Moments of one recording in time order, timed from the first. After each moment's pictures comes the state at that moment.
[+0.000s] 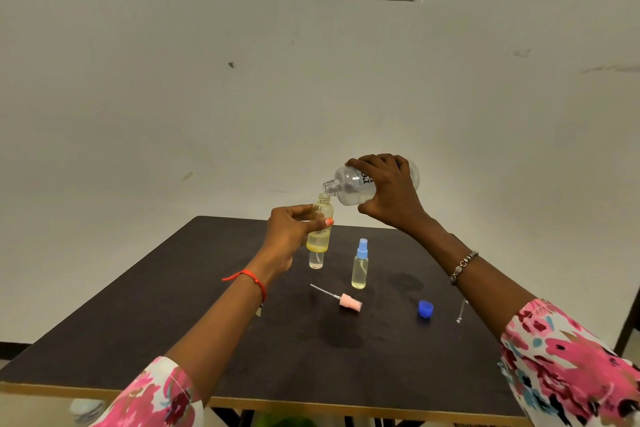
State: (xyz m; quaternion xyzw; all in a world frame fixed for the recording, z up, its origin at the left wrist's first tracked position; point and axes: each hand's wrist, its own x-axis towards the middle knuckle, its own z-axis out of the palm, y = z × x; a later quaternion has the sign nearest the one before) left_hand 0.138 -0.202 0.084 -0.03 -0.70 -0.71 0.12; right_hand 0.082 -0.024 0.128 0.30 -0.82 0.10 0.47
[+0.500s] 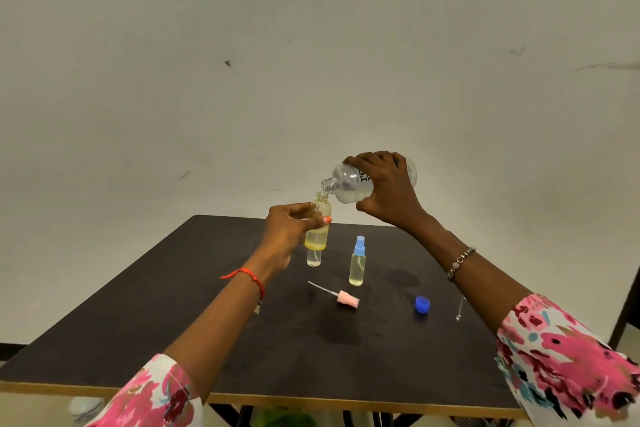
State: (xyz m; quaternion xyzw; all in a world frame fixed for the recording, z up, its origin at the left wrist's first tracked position) left_hand 0.140 -0.201 0.083 -0.03 -0.70 -0.71 0.12; right_hand 0.084 -0.022 0.128 0.30 -0.83 0.10 0.47
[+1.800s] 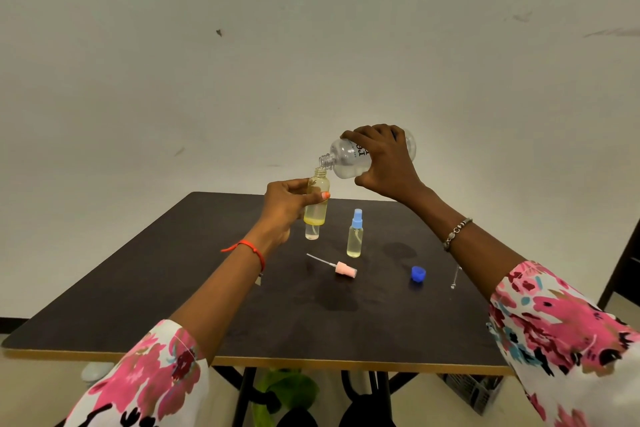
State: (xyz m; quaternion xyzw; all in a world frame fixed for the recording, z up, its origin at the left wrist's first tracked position) left_hand 0.136 -0.199 0.075 -0.04 -0.68 -0.72 0.10; right_hand 0.086 -0.020 0.123 0.30 -0.83 0.08 0.47
